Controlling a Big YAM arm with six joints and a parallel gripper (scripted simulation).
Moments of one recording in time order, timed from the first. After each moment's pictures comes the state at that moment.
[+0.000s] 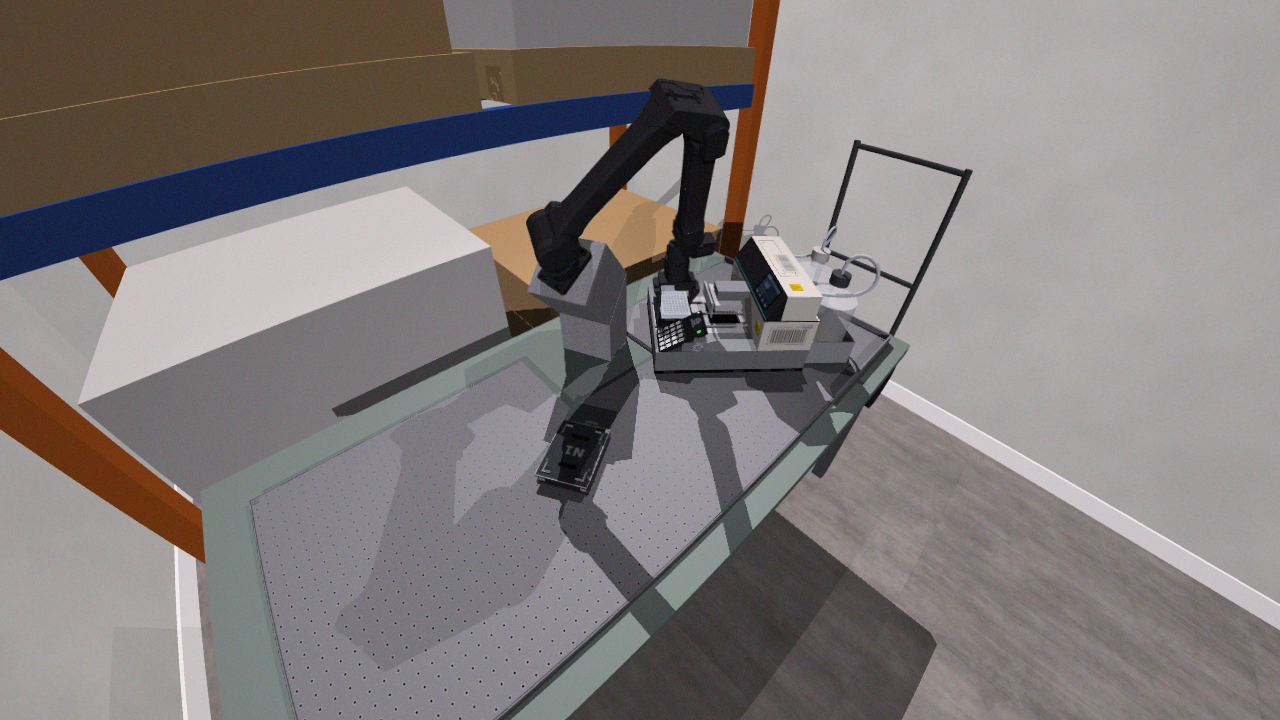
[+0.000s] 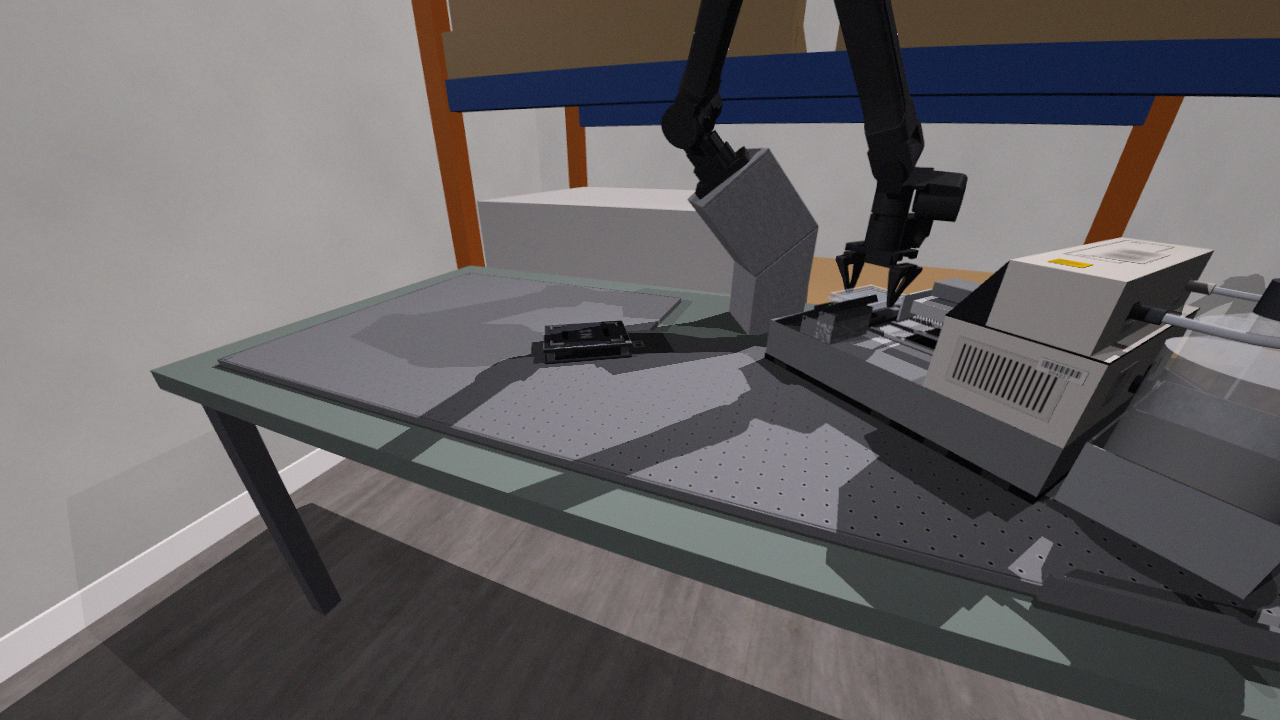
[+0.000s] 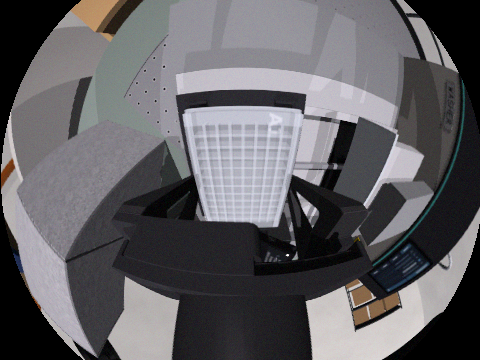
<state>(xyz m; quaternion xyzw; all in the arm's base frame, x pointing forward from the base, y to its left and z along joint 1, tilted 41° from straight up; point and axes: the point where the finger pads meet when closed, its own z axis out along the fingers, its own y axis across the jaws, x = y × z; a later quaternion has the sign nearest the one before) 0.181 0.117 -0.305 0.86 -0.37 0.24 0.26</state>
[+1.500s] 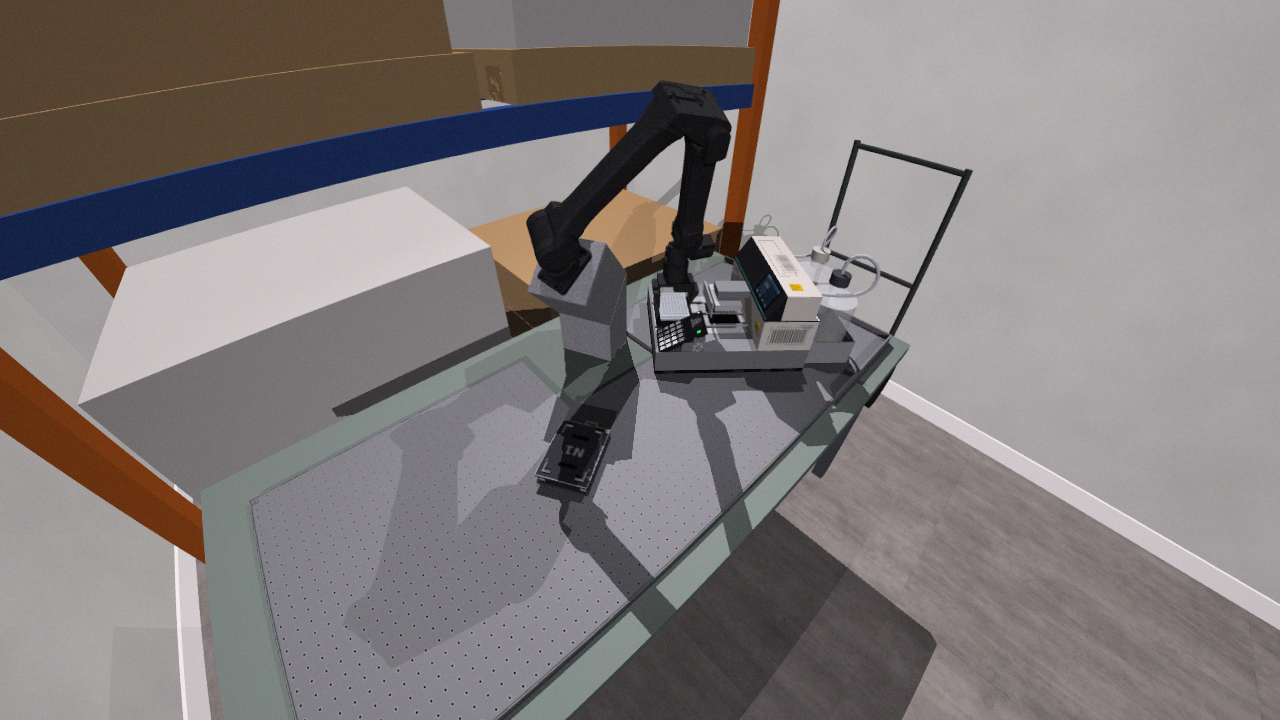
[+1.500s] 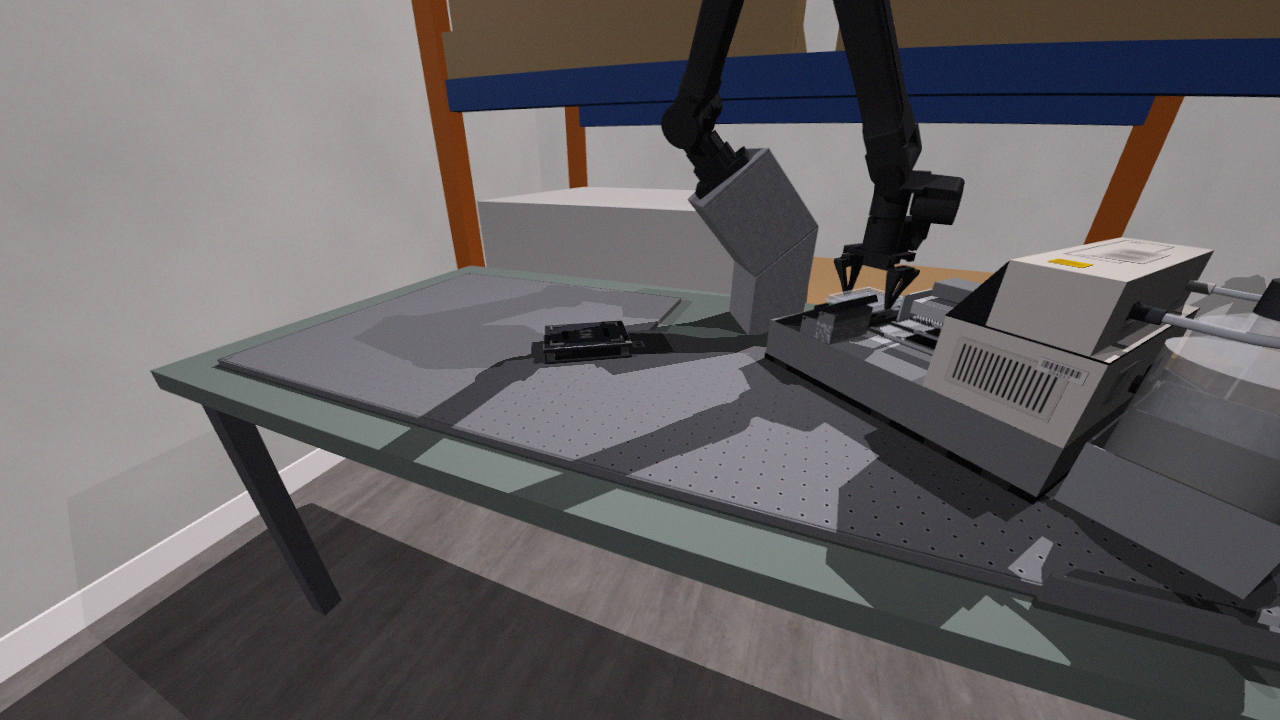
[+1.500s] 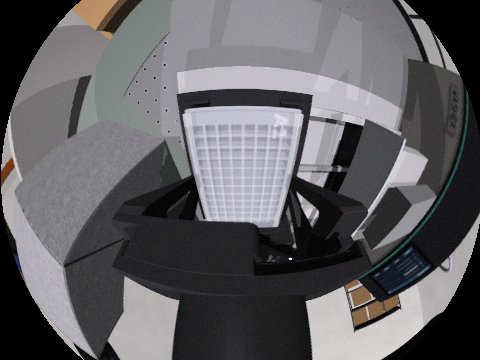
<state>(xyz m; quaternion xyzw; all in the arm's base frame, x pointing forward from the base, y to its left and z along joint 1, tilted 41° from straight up) 0.181 0.112 -0.308 0.86 -0.37 0.24 0.26</state>
